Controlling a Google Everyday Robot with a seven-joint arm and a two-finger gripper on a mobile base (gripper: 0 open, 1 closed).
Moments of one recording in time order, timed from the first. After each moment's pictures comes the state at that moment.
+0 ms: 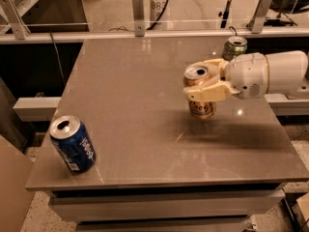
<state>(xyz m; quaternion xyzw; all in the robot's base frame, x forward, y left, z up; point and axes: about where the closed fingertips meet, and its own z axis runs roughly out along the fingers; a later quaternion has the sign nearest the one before) 0.515 -0.097 0.917 -0.61 -0.52 -0.49 0.35</state>
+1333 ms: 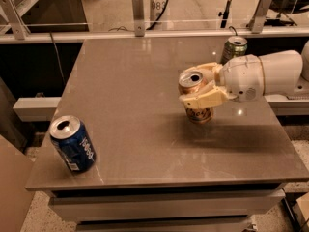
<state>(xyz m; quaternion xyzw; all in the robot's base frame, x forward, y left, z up) 0.499 -0.083 0.912 -0.59 -0.56 -0.47 0.35</state>
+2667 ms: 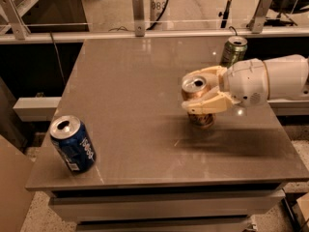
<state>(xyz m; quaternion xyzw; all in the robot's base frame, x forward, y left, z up) 0.490 -0.091 0.908 -0.59 -0.56 -0.47 0.34</state>
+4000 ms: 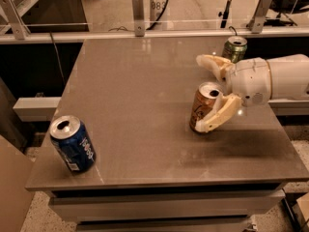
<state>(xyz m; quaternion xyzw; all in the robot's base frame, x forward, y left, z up) 0.491 -0.095 0.912 -0.59 -0.56 -0.48 0.33</state>
